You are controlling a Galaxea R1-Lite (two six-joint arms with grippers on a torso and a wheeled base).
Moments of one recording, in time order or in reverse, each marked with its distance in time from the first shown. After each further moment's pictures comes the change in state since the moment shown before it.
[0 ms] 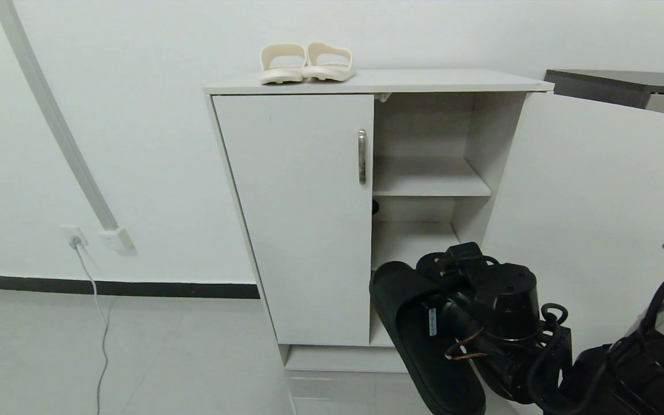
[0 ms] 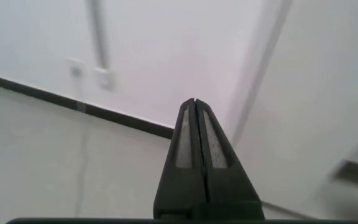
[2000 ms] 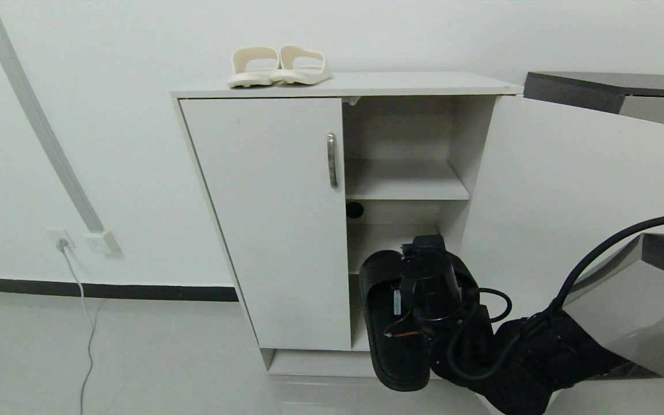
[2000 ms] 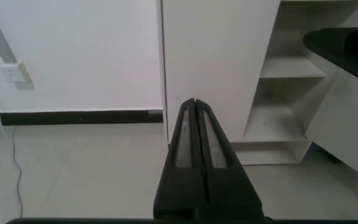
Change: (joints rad) left arm 0.064 -0.626 0.305 0.322 -0.410 0.024; right arm 0.063 0.162 -0.320 0.233 -0.290 0.124
